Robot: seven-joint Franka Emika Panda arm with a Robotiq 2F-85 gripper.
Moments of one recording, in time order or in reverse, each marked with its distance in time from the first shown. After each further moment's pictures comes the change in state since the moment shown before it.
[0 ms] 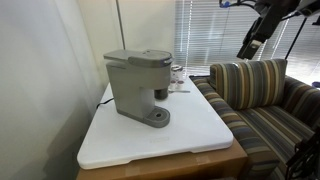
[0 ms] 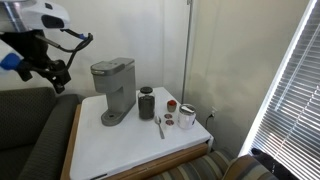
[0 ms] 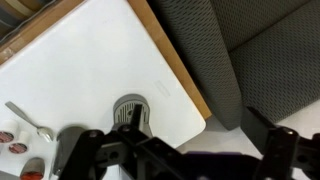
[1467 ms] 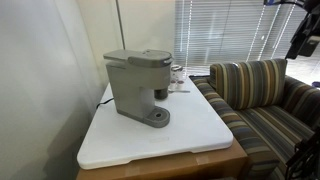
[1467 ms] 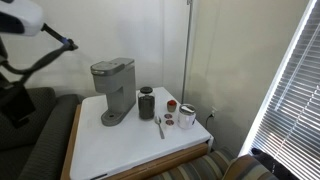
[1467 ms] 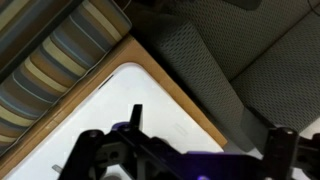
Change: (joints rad) arm -0.149 -0.240 -0.134 -0.128 -0.242 -0.263 0.114
